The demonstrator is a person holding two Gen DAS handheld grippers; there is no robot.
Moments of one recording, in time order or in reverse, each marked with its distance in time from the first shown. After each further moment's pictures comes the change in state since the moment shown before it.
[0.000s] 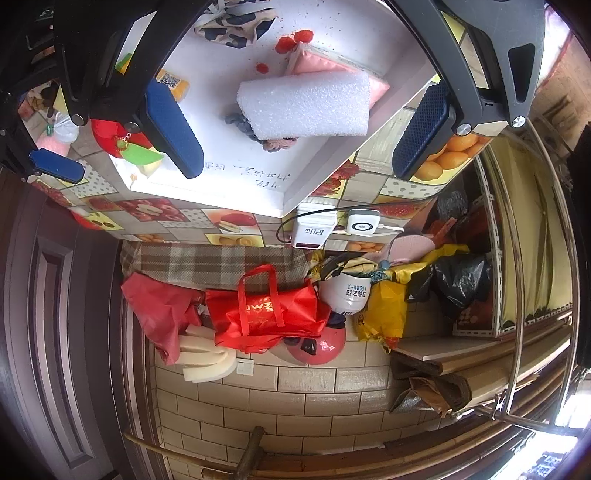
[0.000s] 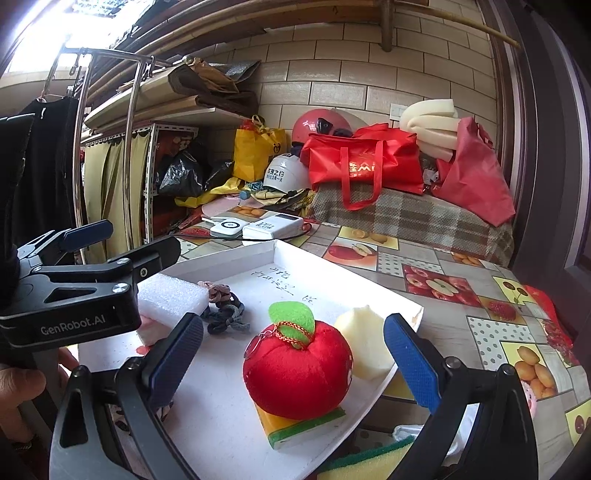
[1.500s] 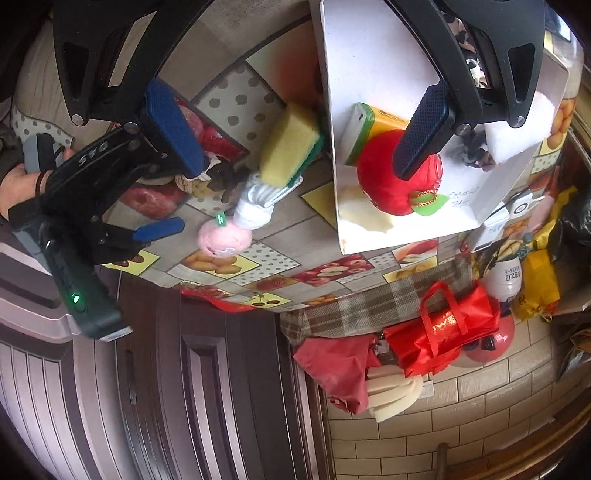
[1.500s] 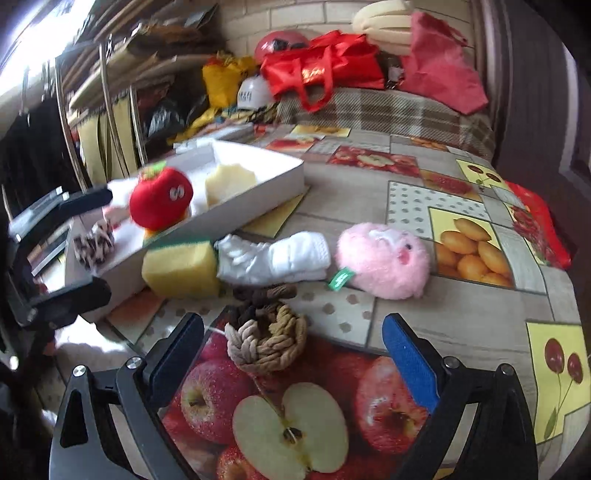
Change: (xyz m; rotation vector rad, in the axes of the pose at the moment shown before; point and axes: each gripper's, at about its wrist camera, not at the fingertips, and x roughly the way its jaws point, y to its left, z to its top) left arm -0.046 -0.162 -0.028 0.356 0.170 -0.474; right arm -0.057 -0.125 -0.074 0.088 0.384 0.091
